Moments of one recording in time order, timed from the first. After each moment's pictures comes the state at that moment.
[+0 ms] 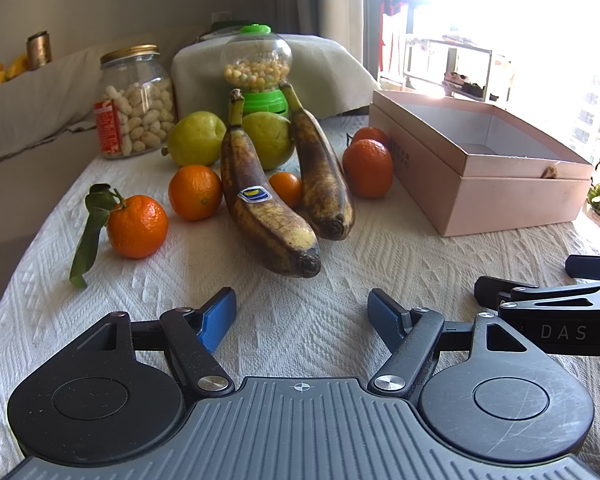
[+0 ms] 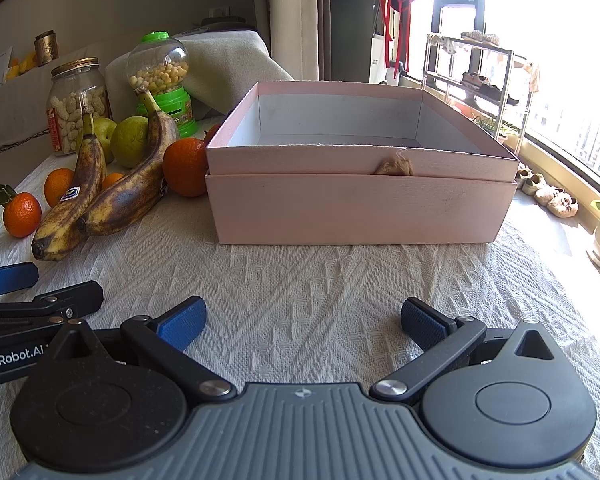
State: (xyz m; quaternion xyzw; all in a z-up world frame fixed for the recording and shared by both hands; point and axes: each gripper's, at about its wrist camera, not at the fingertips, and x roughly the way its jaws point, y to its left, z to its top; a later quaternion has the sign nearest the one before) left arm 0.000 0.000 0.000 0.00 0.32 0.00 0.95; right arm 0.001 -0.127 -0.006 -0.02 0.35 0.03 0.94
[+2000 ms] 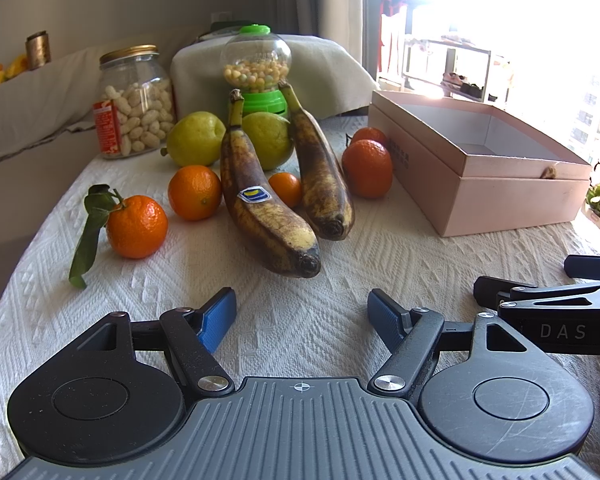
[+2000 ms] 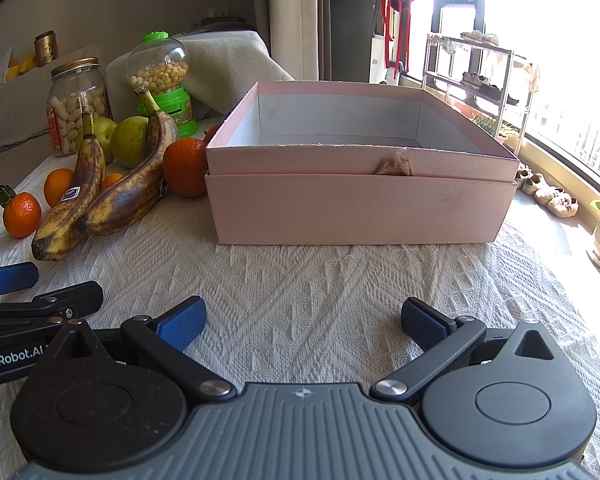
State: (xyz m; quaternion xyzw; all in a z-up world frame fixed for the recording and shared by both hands) left arm 0.000 0.000 0.000 0.00 0.32 0.00 0.95; right arm 0.001 -0.128 -0.006 -0.02 0.35 0.03 0.94
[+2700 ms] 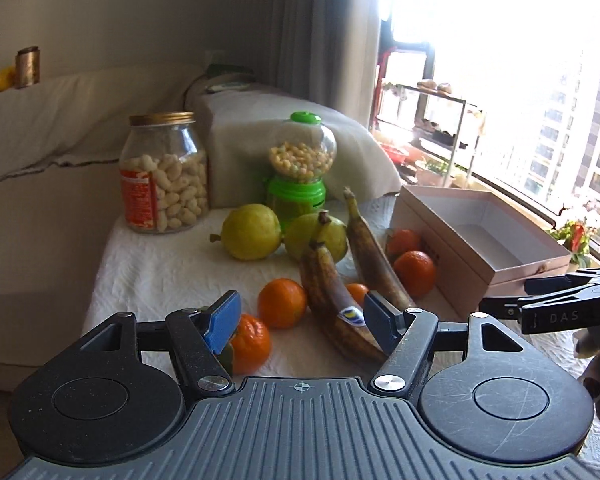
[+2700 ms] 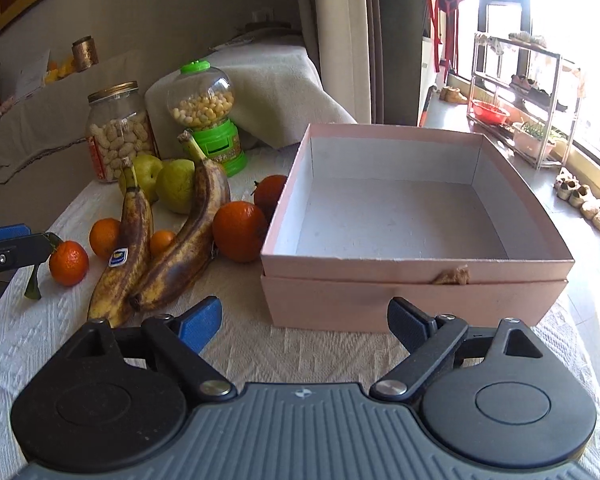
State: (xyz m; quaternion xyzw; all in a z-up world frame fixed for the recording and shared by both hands) left arm 0.023 0.109 0.067 -0.03 0.27 -0.06 0.96; right arm 0.051 -0.112 0.039 -0.01 0.36 0.10 0.93
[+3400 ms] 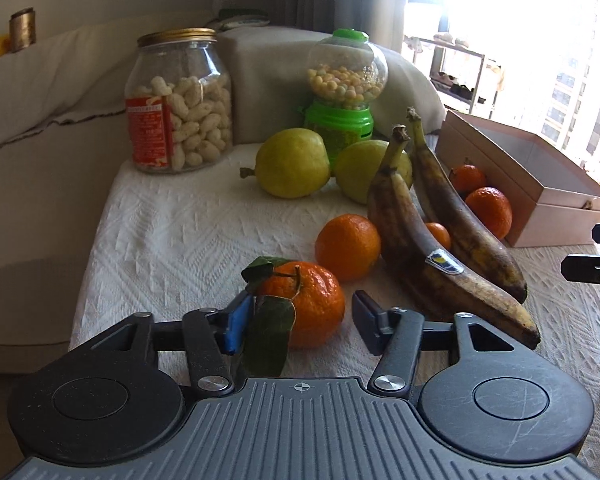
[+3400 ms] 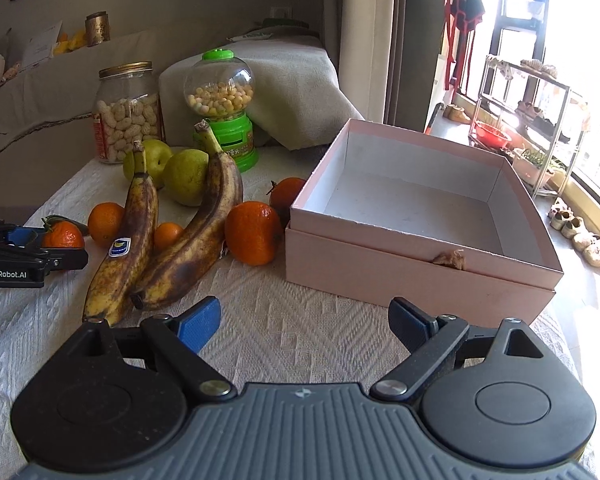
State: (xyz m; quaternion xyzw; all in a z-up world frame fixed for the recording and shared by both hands) left arm 0.059 0.135 0.011 -0.02 0.34 -0.06 0.94; right arm 0.044 -0.087 0.039 -0.07 0.35 0.11 0.93
